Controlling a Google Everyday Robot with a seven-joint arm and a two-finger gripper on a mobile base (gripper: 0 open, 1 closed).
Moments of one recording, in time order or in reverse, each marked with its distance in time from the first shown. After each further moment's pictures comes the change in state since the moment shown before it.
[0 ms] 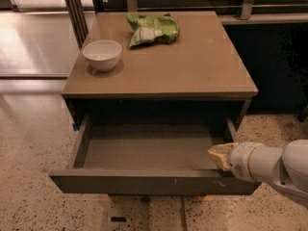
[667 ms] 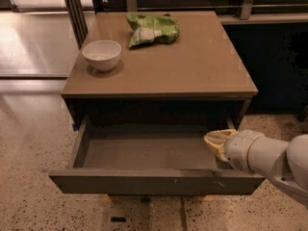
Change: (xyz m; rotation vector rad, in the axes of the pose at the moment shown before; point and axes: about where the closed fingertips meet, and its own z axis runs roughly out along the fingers) arm -0.052 0.008 -0.027 0.060 -0.110 -0.184
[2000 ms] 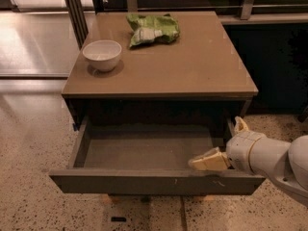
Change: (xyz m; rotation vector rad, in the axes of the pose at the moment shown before) arm 0.000 0.000 0.000 0.000 0.000 0.001
